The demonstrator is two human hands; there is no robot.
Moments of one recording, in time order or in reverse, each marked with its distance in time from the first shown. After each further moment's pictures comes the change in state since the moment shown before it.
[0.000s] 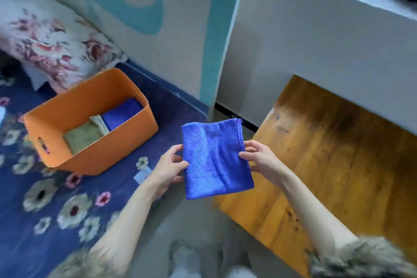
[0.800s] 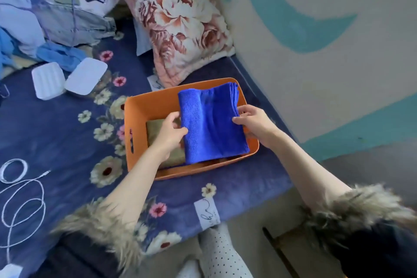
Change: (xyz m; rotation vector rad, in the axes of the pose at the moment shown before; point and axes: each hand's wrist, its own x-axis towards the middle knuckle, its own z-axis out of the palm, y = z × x) left_hand 0.144 0.029 -0.315 -0.203 0.584 -0.061; right_hand 0.276 -0.170 0.331 -0.478 -0.303 -0.076
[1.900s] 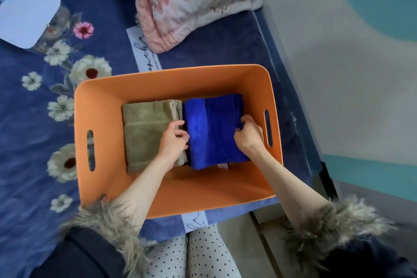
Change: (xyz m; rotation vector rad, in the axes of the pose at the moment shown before) left_hand 0.143 -0.106 0.050 -0.079 0.046 -0.321; right_hand 0.140 0.072 0.044 -0.590 0.119 0.152
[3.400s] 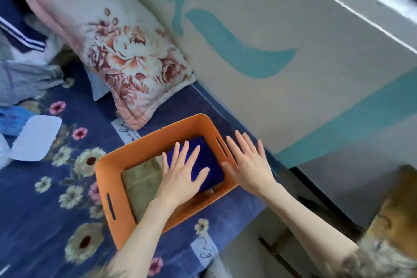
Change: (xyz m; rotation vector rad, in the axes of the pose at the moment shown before) left_hand -0.152 0.080 -0.016 1.147 -0.149 0.875; right_hand -0.162 0.005 -0.089 -0.512 0.423 -0.364
